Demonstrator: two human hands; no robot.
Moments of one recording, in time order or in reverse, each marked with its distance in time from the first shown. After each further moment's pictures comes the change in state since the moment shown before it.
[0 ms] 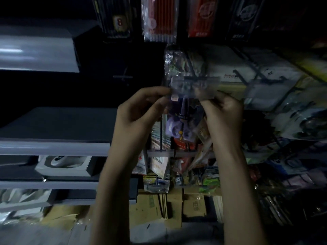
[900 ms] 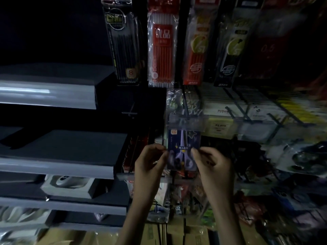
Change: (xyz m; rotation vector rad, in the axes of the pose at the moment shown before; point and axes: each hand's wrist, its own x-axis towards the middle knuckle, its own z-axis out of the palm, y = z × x) left_hand -0.022 -0.086 0.024 0.062 0.246 -0.052; right_hand -0.037 0.040 -0.027 -0.226 -0.005 -0.003
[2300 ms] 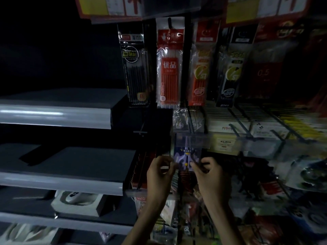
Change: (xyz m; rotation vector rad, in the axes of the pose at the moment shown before) left_hand 0.037 -0.041 0.006 0.279 0.040 0.041; right_hand 0.025 0.015 0.034 -0.379 0.069 0.012
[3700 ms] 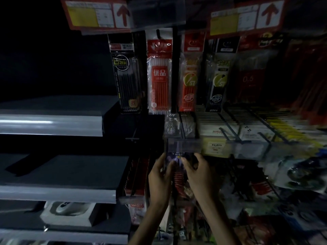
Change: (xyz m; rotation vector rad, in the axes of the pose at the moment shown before) left_hand 0.003 0.013 0.023 -0.183 -0.026 -0.085; right_hand 0.017 -0.014 0.010 -0.097 -0.074 -0.046
